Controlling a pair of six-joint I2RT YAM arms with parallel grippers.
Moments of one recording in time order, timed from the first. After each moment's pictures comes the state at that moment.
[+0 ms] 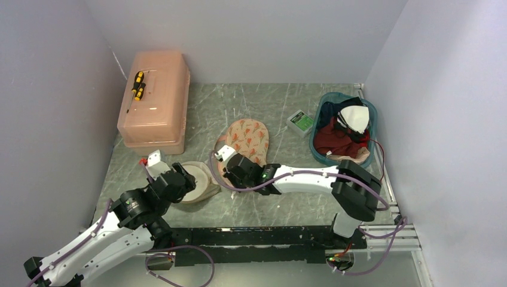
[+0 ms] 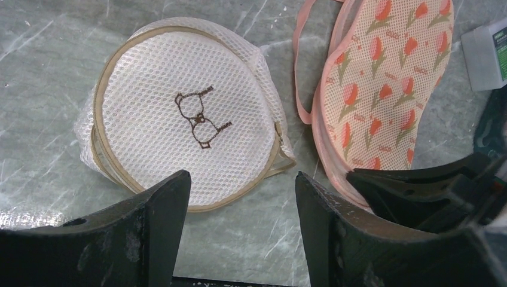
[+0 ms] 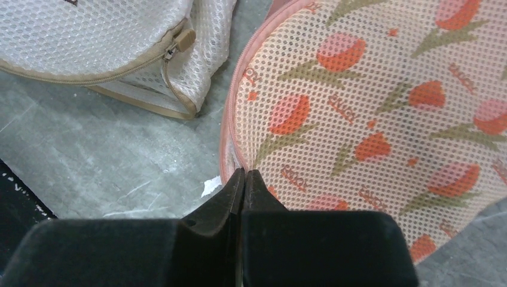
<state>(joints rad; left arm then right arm) -0.85 0.51 0.62 -0.93 -0.62 -1.12 1.13 1.68 1.01 -0.12 0.17 0.20</state>
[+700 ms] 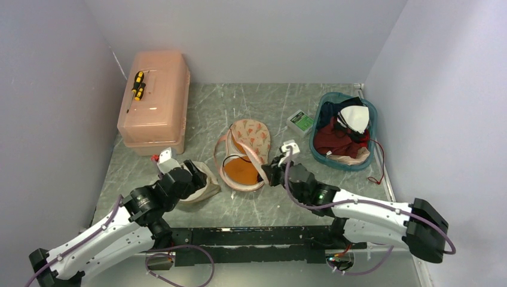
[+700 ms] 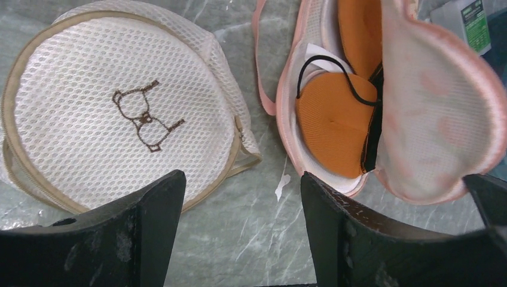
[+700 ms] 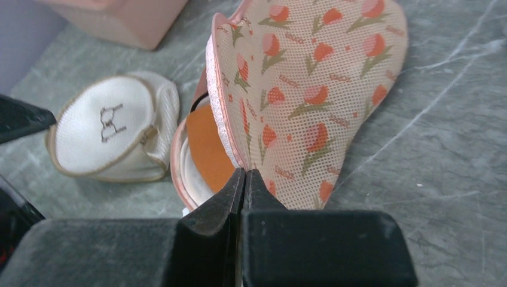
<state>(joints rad) -0.85 0.58 0.57 -0.73 -0.54 -1.09 1.05 1.03 0.46 0.26 0.39 0.41</state>
